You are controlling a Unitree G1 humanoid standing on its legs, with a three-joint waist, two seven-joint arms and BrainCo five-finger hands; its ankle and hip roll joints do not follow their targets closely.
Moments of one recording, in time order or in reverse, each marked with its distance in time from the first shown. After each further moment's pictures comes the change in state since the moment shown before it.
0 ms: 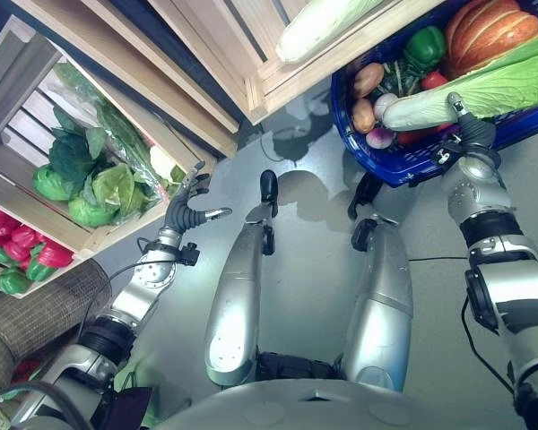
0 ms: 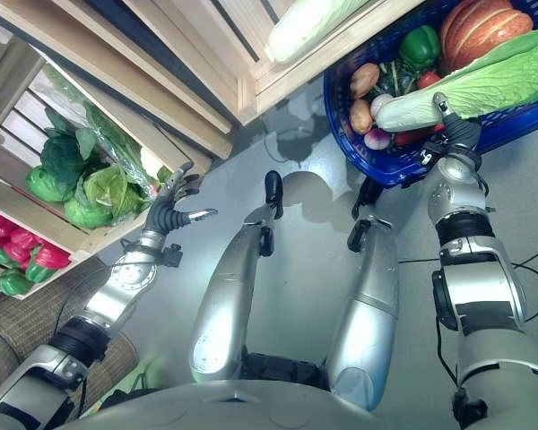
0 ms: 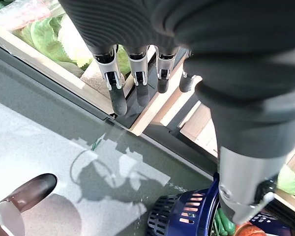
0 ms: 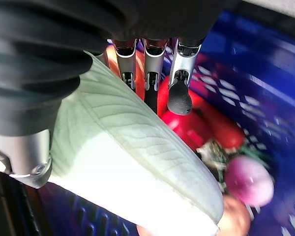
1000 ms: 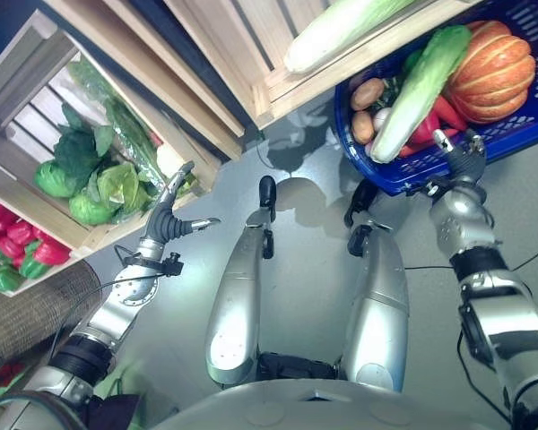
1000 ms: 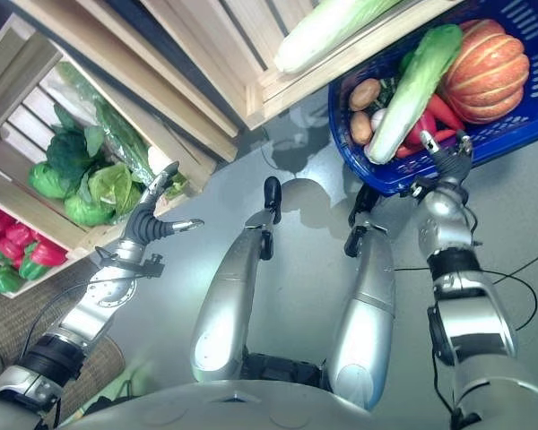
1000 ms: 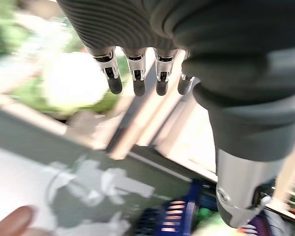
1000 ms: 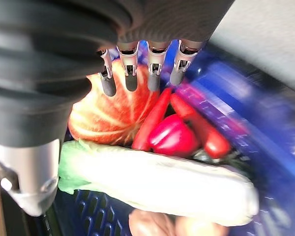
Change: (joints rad) left arm 0.123 0.079 0.066 -0.128 0.169 -0.137 0.080; right arm 0.384 0.102 -0.017 -0.292 -0.125 -0.169 -0.158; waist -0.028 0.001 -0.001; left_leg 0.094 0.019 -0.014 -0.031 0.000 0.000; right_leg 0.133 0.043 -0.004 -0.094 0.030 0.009
